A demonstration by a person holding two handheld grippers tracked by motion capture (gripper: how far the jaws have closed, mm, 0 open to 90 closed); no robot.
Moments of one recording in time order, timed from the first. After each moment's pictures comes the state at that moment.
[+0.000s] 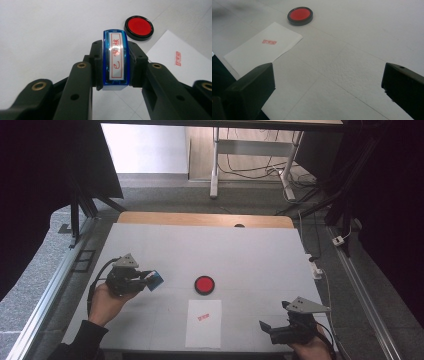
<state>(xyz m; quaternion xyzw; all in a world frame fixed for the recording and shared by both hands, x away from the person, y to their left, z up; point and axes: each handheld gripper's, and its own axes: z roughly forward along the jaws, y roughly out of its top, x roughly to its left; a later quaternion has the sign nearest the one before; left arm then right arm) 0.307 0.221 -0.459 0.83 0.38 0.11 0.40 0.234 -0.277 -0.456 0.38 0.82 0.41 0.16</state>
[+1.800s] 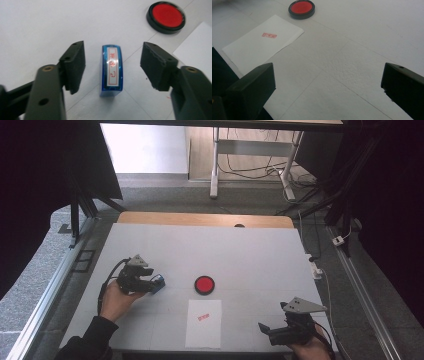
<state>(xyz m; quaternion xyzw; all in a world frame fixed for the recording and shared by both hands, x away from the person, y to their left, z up) 0.332 0.211 -0.492 0.83 0.41 0.11 0.36 0.235 -0.273 -0.457 0.37 0.83 0.39 0.16</state>
